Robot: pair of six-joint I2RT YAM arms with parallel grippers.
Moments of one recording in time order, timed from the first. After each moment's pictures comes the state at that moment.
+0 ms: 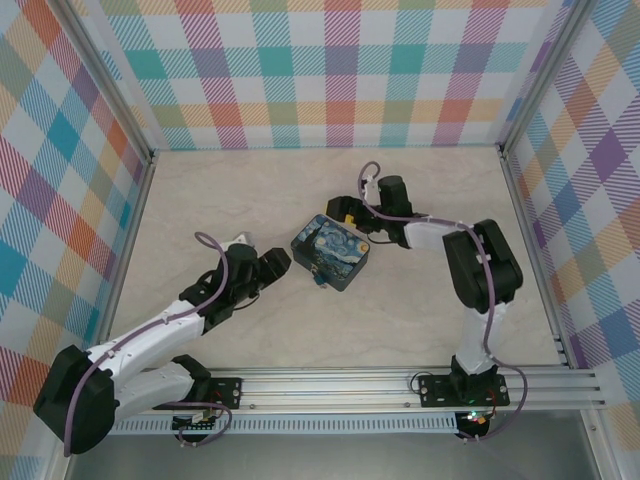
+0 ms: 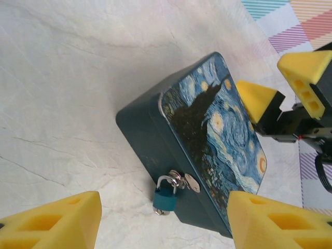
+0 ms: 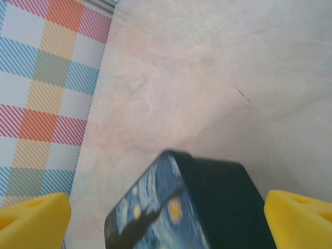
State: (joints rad) left arm -0.59 1.04 0.53 -0.08 -0.07 -1.03; right arm 0.40 1.95 1.13 0.29 -0.65 0.72
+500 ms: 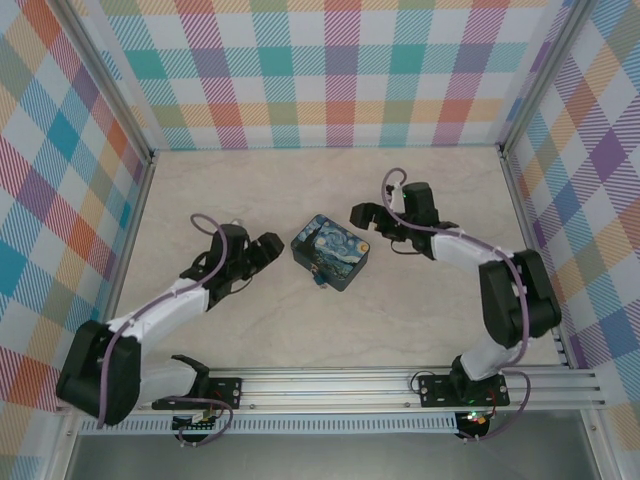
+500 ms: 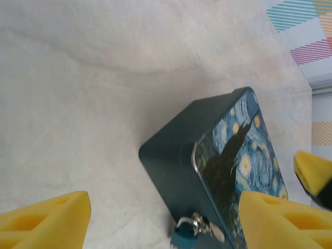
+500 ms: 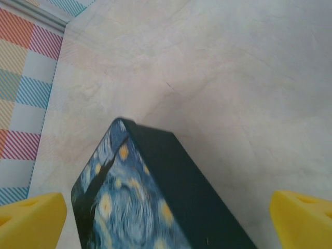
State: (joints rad) left arm -0.39 1.25 0.62 -0.03 0.11 -0.94; right arm 0.34 1.61 0.91 0.04 -0.46 0.59
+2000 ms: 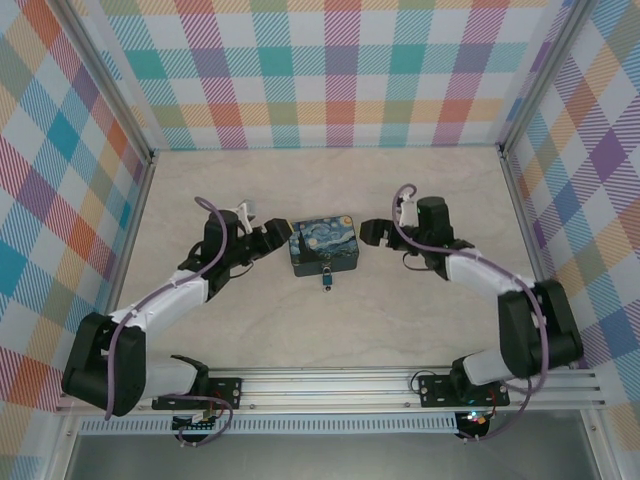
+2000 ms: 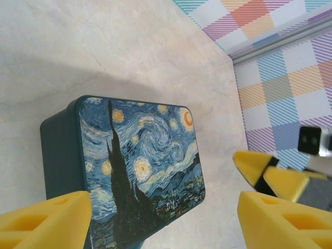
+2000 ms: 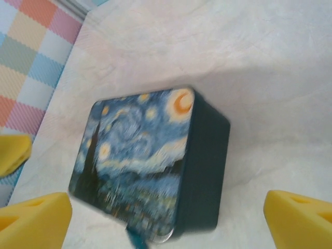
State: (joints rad) left arm -0.35 1.27 0.67 0.14 0.37 -0.84; right arm 0.33 1.38 0.70 0.10 -0.50 0.47
